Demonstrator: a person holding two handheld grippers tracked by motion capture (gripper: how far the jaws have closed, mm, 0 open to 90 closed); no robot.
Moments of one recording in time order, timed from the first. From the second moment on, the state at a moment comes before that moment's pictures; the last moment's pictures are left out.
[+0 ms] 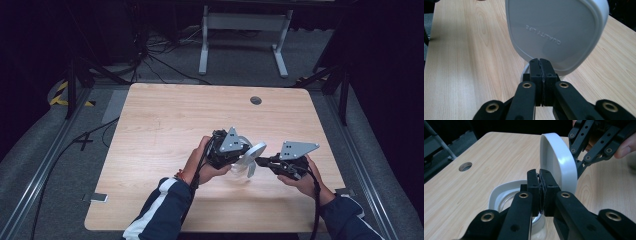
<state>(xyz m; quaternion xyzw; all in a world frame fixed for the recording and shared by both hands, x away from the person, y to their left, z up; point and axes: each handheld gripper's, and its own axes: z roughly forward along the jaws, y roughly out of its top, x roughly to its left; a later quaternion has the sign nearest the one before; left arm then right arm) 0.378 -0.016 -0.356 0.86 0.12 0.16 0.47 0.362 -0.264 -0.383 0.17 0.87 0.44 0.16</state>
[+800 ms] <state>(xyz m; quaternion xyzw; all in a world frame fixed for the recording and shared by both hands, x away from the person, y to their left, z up) 0.381 0.027 -0.360 0.86 0.15 0.18 0.46 0.358 -0.270 -0.380 0.16 0.87 0.43 0.16</state>
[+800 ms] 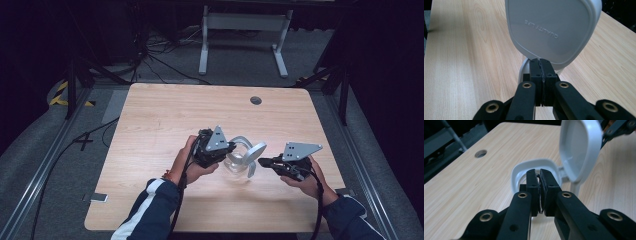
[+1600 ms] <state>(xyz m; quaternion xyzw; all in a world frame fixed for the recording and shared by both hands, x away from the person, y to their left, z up) 0.361 0.153 -0.408 0.88 0.25 0.20 0.35 0.341 -0.308 -0.378 0.20 0.88 0.39 0.19</state>
